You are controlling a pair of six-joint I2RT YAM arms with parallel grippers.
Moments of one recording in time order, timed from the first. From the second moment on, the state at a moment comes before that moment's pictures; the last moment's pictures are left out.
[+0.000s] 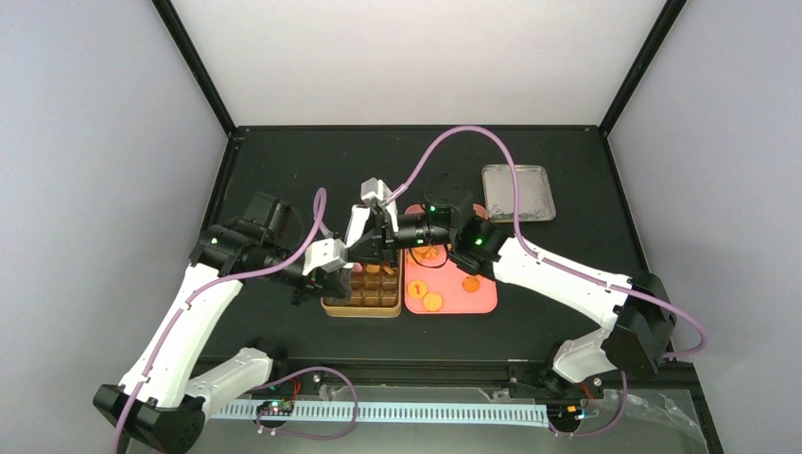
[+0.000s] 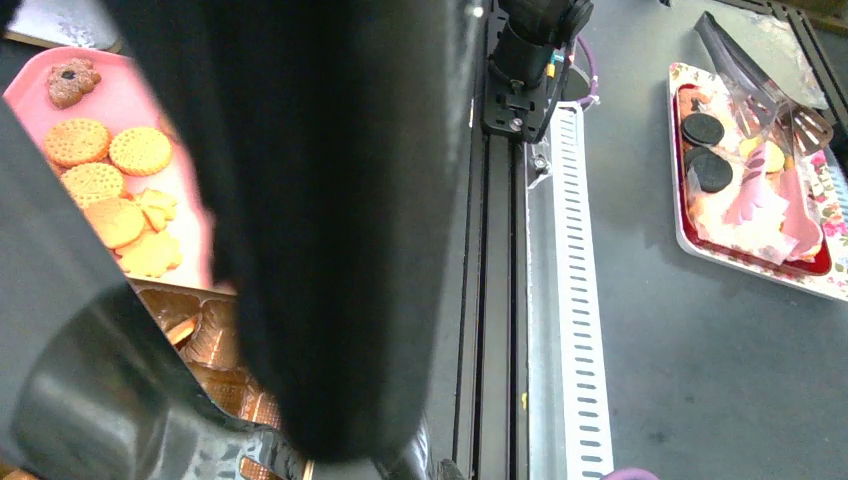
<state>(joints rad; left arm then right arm) -0.34 0.97 1.11 -1.31 0.91 0.82 0.96 1.44 1.18 0.18 -0.70 0.27</state>
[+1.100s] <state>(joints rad) -0.13 0.99 1.12 -1.05 0.49 0.63 0.96 1.10 0.86 0.01 -0.05 0.13</state>
